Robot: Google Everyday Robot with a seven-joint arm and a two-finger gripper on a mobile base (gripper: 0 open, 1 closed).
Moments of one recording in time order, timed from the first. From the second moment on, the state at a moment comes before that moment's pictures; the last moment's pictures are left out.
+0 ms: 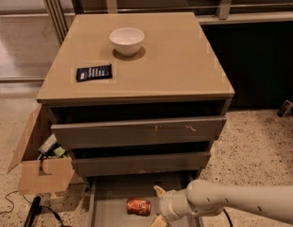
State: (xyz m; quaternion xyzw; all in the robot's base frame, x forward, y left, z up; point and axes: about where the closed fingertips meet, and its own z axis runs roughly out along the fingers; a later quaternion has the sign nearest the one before) arm 0.400 -0.011 0.380 -0.53 0.75 0.29 0.26
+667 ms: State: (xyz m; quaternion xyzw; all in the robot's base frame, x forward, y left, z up) arm 0.416 -0.002 0.333 -0.56 0.75 0.23 0.28
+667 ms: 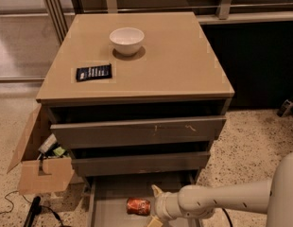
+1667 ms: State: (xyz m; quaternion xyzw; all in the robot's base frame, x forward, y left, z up) arm 0.440 0.020 0.302 -0.57 0.71 0.26 0.31
